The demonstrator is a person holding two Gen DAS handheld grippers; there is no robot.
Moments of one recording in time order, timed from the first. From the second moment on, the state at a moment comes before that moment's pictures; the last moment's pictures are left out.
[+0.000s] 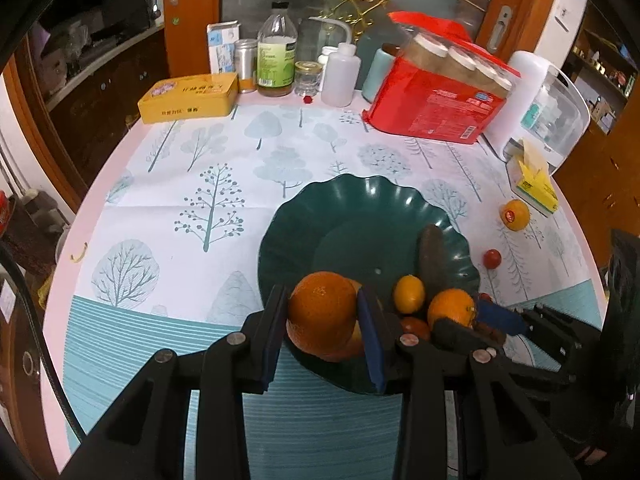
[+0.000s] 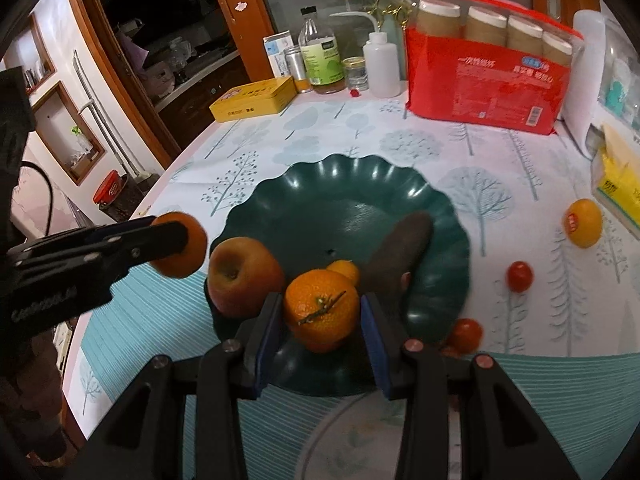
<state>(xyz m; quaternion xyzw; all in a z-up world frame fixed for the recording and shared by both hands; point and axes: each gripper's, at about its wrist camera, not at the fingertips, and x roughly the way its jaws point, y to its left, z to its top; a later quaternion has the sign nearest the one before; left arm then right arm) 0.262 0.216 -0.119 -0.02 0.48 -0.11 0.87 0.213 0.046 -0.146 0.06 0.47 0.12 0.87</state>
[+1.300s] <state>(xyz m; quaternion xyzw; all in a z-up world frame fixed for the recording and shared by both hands) 0.287 0.250 -0.152 -0.13 0.47 -0.14 0.86 0.207 0.073 -0.161 0.03 0.49 0.10 0.87</state>
